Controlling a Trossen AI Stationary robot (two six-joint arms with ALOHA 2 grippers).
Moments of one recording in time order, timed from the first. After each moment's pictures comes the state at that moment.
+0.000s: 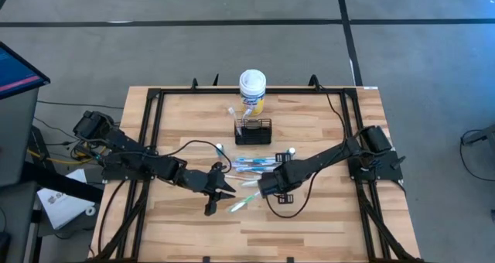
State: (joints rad) left arm -0.42 1.45 0.67 0.29 -0.23 -0.36; right arm 0.33 1.93 1.40 -1.05 0.29 0.26
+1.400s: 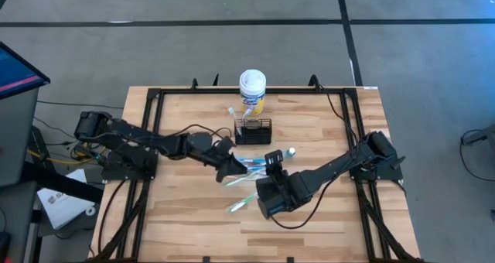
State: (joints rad) left arm -0.05 1.45 0.67 0.52 0.23 -0.76; right arm 0.47 1.93 1.67 -1.14 0.84 0.02
